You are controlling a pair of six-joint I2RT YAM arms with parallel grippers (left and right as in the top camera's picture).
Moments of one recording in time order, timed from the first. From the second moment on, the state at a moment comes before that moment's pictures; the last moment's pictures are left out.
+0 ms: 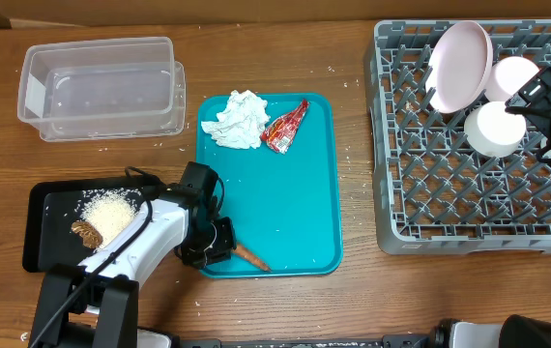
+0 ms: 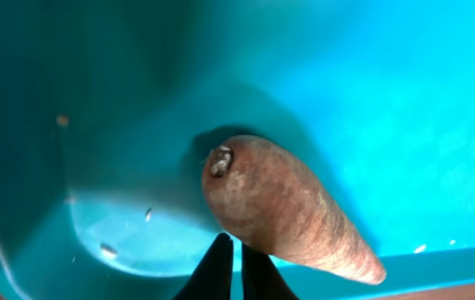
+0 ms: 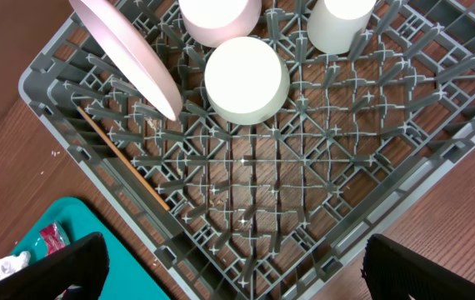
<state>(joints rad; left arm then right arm) -0.26 1.55 0.75 -0.82 0.29 -0.50 -0.22 1.52 1.99 -1.55 0.11 0.59</state>
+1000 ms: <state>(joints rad) -0.26 1.60 0.85 -0.86 0.31 -0.41 -0.22 1.52 1.99 -1.55 0.11 0.59</state>
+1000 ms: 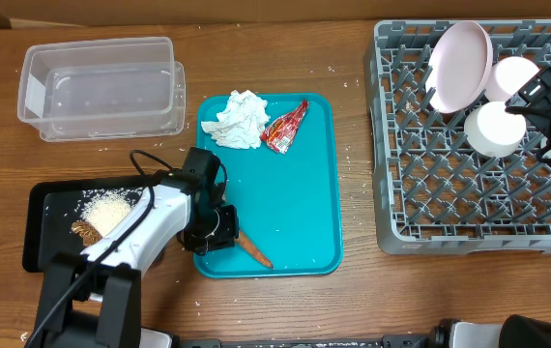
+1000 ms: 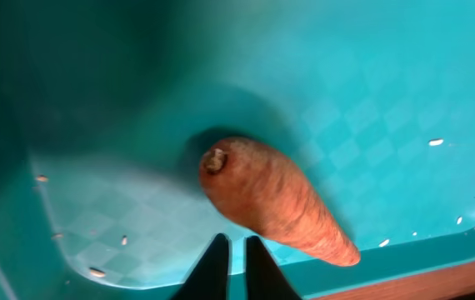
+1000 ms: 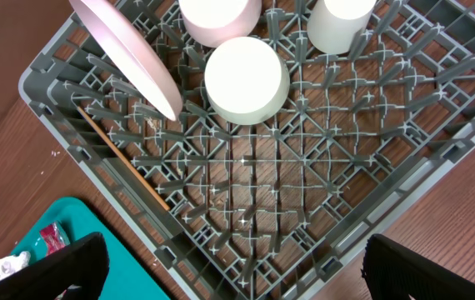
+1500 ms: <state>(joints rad) -0.26 1.65 0.85 -0.71 0.33 -0.40 -0.22 1.52 1.99 -1.55 0.11 0.59</state>
